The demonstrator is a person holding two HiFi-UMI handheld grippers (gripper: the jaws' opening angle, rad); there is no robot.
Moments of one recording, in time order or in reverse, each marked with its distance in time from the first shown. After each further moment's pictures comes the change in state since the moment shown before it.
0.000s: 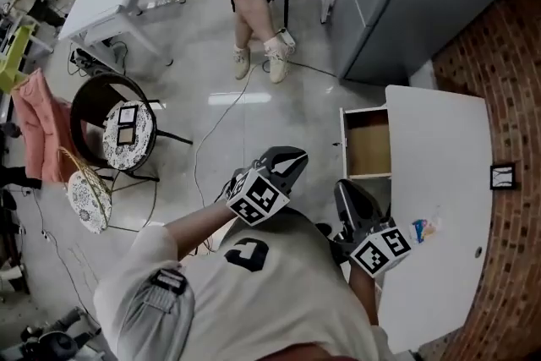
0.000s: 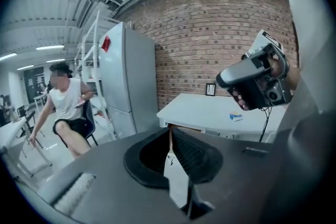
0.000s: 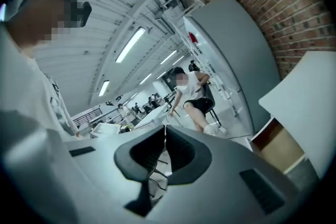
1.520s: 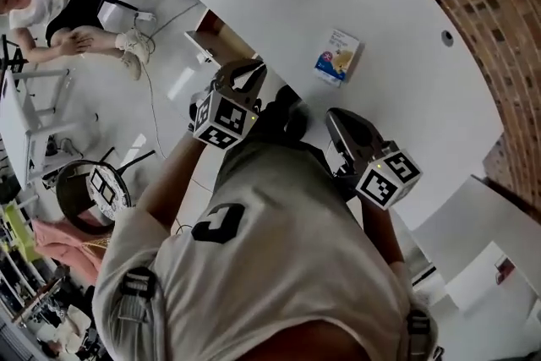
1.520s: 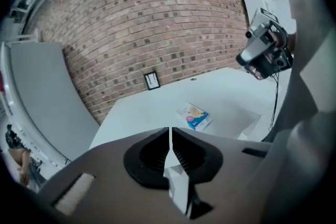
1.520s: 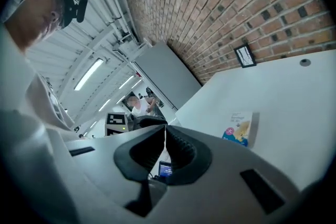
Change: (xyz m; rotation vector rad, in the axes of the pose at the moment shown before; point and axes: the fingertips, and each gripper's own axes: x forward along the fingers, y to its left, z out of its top) left arm 0.219 -0.300 0.076 0.517 0.127 -0.409; right arm -0.367 -0.172 -0.041 0.254 -0.253 -0.424
